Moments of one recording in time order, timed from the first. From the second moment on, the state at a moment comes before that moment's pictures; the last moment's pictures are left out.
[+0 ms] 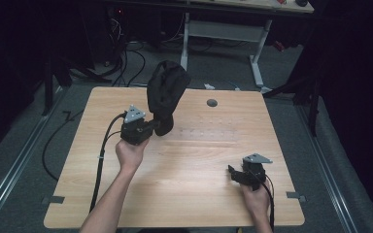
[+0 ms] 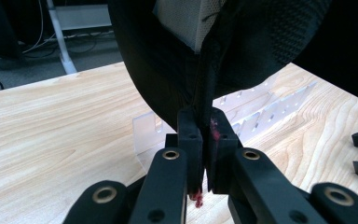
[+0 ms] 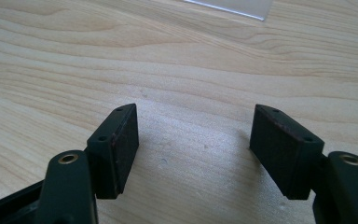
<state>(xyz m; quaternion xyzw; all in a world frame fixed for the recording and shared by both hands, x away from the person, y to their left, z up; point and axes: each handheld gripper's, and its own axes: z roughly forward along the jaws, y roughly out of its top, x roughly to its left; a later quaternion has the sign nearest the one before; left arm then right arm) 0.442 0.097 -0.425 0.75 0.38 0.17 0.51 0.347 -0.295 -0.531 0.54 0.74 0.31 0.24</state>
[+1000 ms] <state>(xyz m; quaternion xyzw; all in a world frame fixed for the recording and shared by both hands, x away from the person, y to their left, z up) 0.442 0.099 -0.452 0.76 0.40 0.13 0.50 0.347 -0.295 -0.531 0.54 0.74 0.31 0.24</state>
